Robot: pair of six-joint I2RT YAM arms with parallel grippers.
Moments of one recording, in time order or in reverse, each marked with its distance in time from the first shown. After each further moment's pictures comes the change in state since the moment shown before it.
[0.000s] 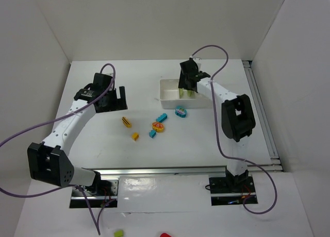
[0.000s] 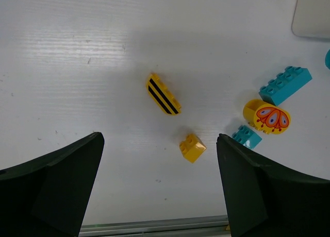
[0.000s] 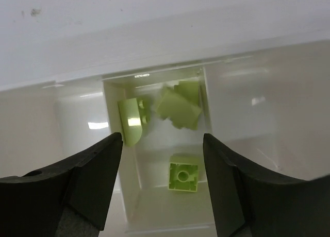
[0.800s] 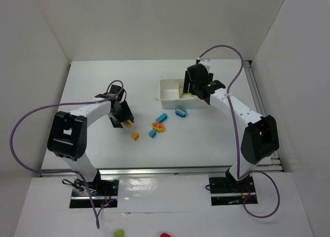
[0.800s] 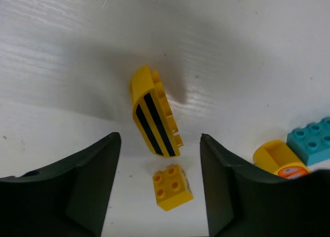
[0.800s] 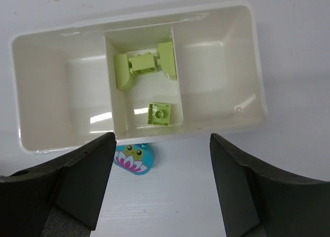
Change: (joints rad) left arm -0.011 0.307 -0.146 0.148 0.066 -0.374; right arm 0.050 -0.375 -0.246 -0.048 0.063 -0.040
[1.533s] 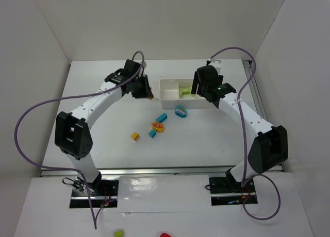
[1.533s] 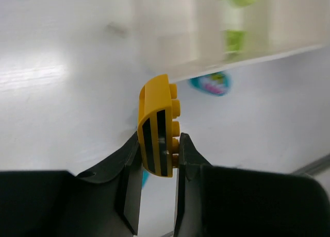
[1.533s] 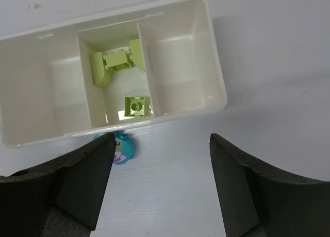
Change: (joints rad) left arm -0.181 0.064 0.446 -0.050 0.092 0.213; right arm -0.055 -0.124 -0.075 -0.040 0.009 -0.002
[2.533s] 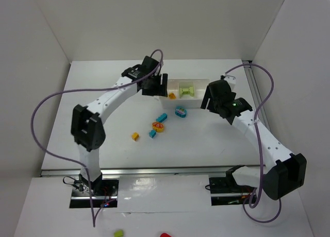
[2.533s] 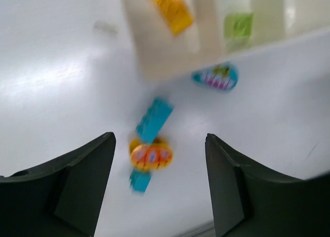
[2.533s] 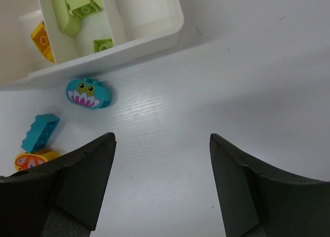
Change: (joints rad) left arm -0.132 0.246 0.382 -0.113 -0.066 0.084; right arm -0.023 -0.294 -0.199 -0.195 -0.038 0.134
